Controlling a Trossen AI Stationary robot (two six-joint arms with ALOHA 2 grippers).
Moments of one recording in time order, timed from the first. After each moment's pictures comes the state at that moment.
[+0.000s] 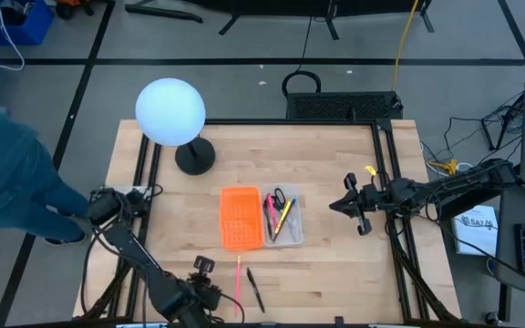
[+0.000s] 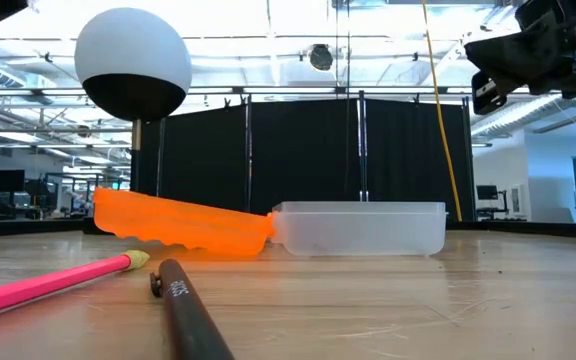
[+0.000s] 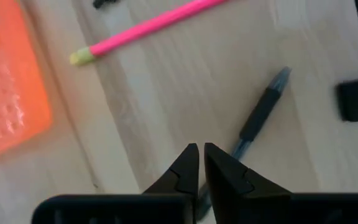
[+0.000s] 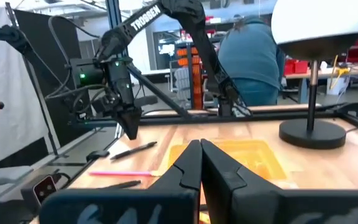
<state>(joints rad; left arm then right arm) -0.88 1.96 1.46 -1.04 -0.26 -0.54 0.18 0.54 0.02 0.63 0.03 0.10</state>
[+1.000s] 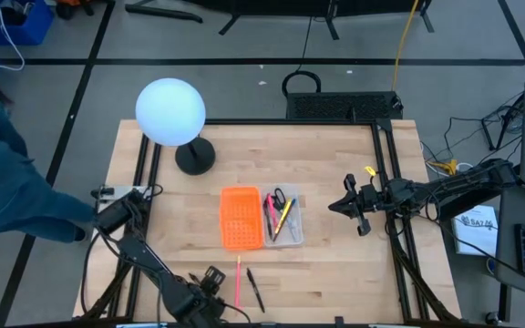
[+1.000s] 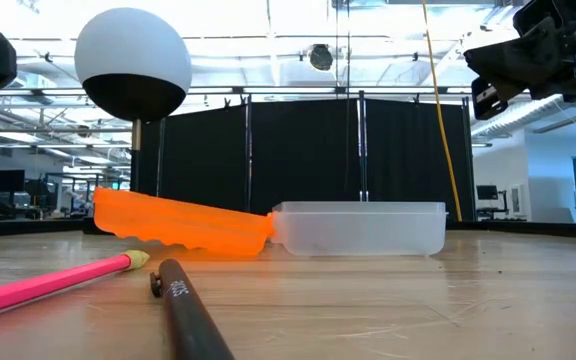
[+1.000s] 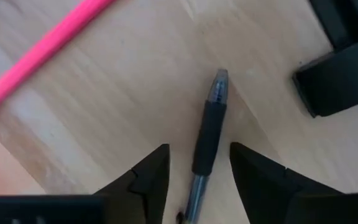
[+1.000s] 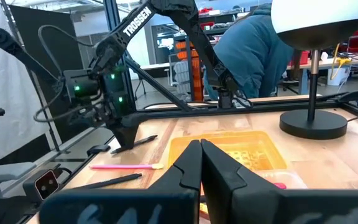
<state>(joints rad) -0.85 2.07 1.46 -0.91 -0.10 -0.24 0.18 0.54 0.02 0.60 0.03 0.12</state>
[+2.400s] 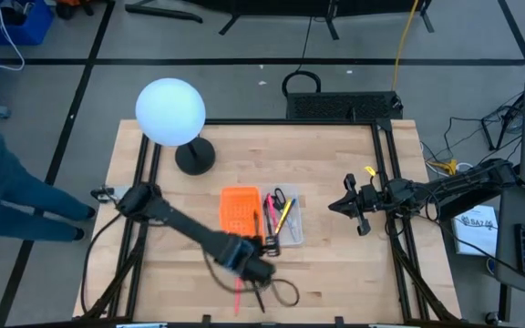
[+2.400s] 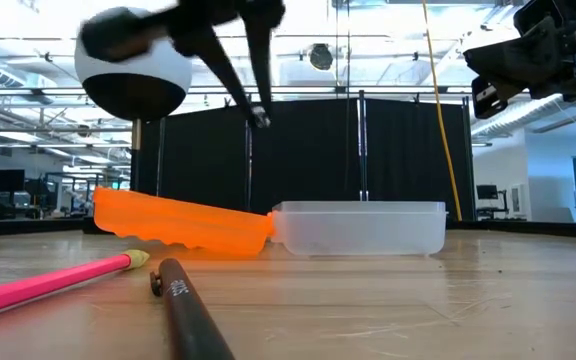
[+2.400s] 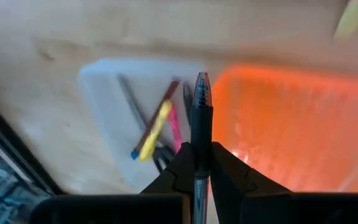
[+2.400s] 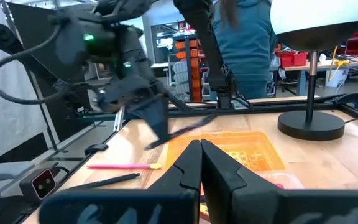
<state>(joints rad) -0.45 2.10 1.81 -1.13 -0.45 1.10 0.18 0.54 0.02 0.60 0.03 0.11</state>
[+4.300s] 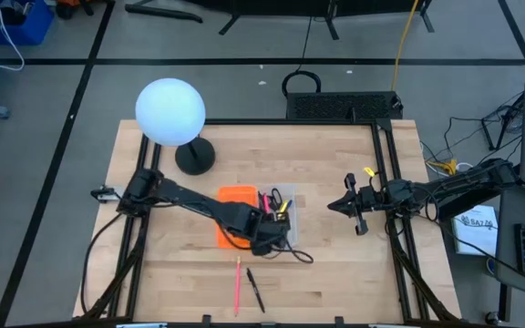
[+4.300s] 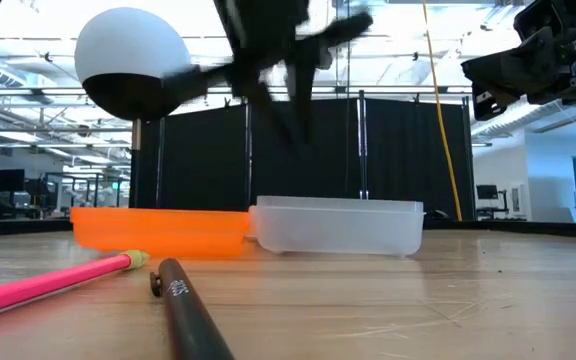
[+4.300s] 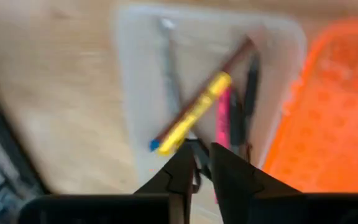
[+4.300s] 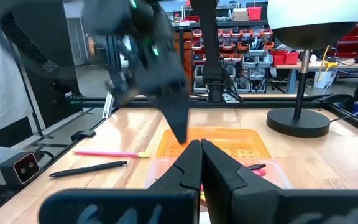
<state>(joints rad) -0.28 2.06 1.72 -0.91 -0.36 1.23 0.18 0.54 0.02 0.56 0.05 0.04</state>
